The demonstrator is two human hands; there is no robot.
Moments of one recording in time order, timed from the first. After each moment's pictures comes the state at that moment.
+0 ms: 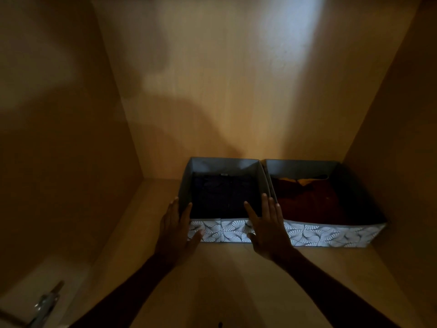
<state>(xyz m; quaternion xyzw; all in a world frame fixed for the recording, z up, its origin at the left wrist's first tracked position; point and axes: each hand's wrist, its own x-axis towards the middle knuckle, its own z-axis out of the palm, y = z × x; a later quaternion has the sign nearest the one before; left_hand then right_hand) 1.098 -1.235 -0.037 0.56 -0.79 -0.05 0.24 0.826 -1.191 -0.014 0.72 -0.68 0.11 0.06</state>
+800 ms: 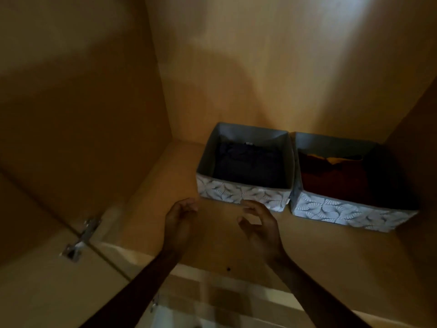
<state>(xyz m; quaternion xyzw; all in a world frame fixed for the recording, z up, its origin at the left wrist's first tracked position) 1.107 -1.111 -0.016 0.58 -0.40 -0.44 0.55 0.899 -1.098 -0.011 0.59 -0.53 0.48 -0.36</state>
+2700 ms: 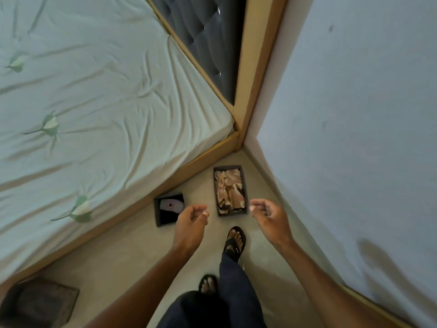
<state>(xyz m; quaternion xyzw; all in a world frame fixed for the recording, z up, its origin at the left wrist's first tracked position) 1.178 -0.100 -0.282 0.58 0.56 0.02 0.59 1.332 -0.242 -0.303 0.81 0.09 -0.38 -0.44</state>
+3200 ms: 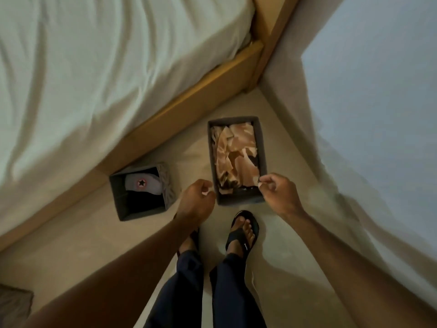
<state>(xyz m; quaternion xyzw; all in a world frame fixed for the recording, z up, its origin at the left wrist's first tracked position) 1.239 -0.040 -0.659 0.64 0.54 -0.20 0.50 1.392 -0.195 -0.685 0.86 0.11 -0.43 -0.25</state>
